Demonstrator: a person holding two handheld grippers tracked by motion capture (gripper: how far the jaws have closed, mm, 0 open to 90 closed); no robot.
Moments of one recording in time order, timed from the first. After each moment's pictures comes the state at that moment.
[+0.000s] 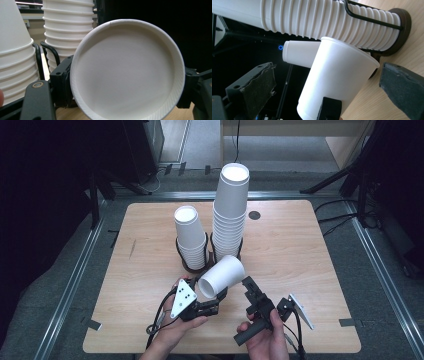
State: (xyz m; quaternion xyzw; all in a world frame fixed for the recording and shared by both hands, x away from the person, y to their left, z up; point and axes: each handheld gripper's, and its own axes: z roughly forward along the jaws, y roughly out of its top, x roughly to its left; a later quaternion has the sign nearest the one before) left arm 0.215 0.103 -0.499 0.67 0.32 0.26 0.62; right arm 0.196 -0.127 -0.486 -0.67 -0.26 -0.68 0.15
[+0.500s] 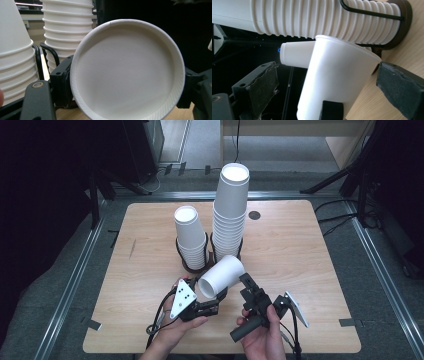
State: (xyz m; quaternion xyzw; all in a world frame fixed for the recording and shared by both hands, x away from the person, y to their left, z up) left arm 0.215 0.104 -0.498 0.67 0.32 0.26 0.62; right arm 0.203 -0.119 -0.486 -0.69 -0.23 -0.66 0.19
